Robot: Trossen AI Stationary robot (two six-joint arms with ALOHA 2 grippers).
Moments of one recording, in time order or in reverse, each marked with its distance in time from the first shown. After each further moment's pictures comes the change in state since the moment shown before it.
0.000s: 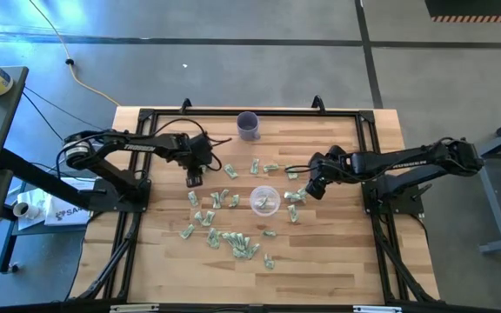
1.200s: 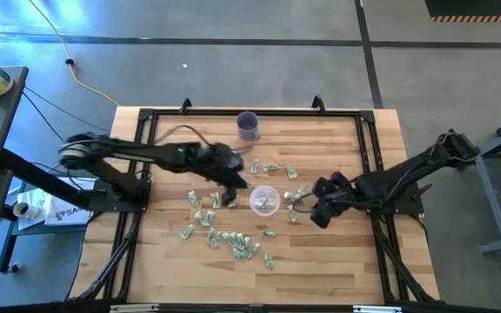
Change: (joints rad) left arm -0.402 0.015 0.396 0.226 0.184 -0.519; right arm 0.406 -0.001 0.000 -0.012 -0.031 0.422
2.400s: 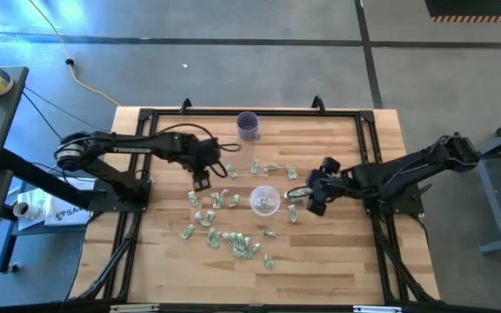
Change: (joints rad) left arm 0.201 -0.089 -0.143 -0.546 -0.221 0.249; right arm -0.190 0.000 0.000 0.088 0.048 -0.462
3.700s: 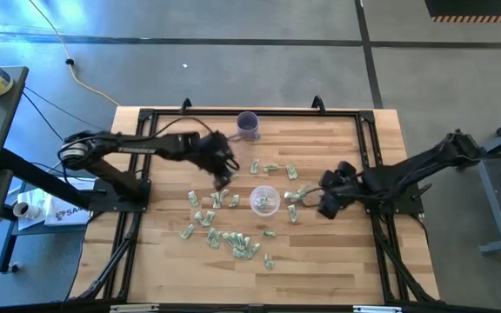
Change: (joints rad) left arm -0.077 0.036 0.063 0.422 0.240 -0.300; right arm 0.163 -0.106 0.000 -0.269 0.042 0.348
